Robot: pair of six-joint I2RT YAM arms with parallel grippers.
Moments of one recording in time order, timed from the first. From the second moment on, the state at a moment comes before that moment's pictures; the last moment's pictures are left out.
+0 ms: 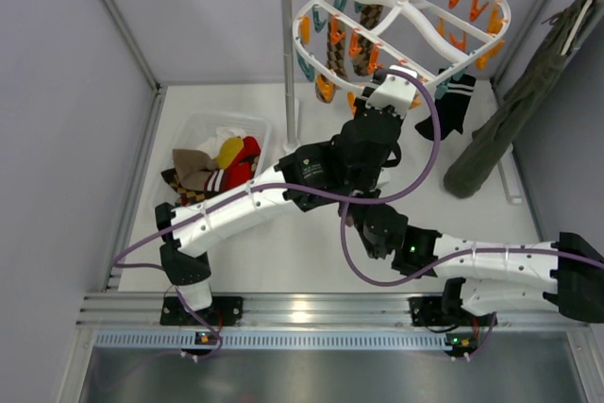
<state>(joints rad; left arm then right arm) -1.25 1.79 2.08 -0.42 -0.91 -0.05 1.24 1.11 0.66 0.41 0.91 0.18</state>
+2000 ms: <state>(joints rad) -1.24 1.79 2.09 -0.47 -0.80 -0.08 1.26 0.92 0.41 0.41 0.81 0.22</state>
